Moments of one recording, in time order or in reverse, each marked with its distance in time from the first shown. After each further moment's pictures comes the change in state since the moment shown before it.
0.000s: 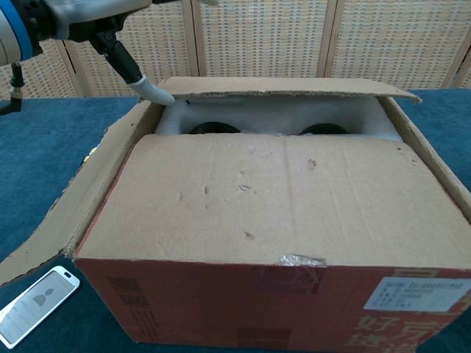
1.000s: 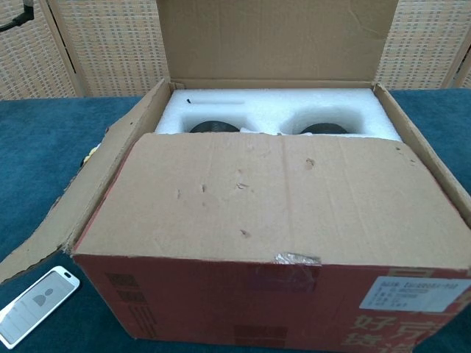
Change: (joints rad) left arm -0.130 -0.094 -0.182 0.386 -0.094 -0.002 -0.035; right arm -0.001 0.006 0.005 -0.007 0.006 -0.005 -0.006
